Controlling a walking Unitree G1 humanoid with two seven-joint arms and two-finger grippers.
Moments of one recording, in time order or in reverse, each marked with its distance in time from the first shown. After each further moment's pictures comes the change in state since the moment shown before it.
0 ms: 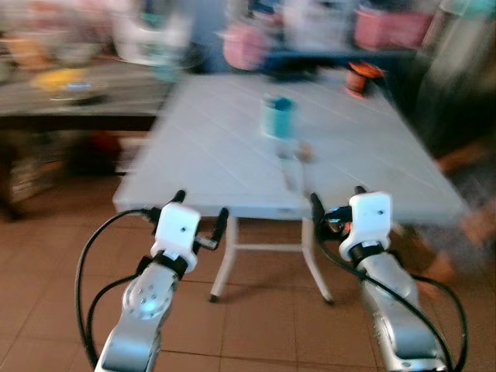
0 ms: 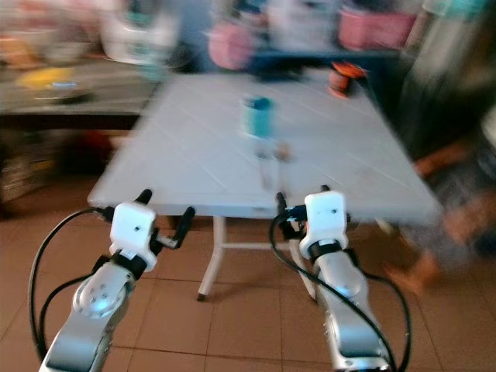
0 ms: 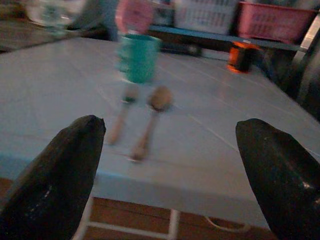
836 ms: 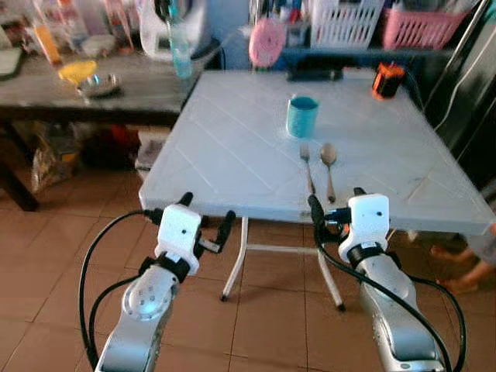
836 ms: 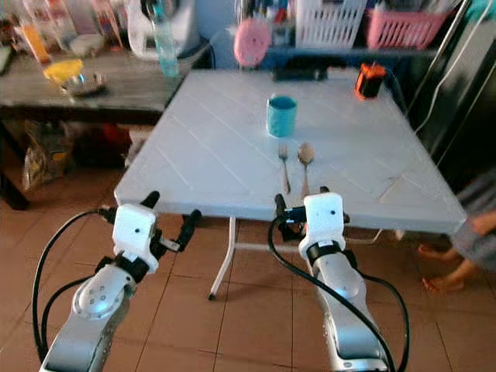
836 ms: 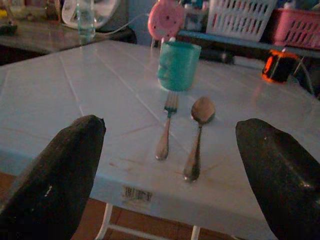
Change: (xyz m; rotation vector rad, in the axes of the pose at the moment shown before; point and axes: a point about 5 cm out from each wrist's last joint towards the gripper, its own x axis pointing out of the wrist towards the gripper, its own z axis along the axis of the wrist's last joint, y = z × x) left arm -0.006 -0.001 -0.004 -0.052 0.003 -0.042; right arm 0.000 0.006 -0.001 0.003 0.001 0.020
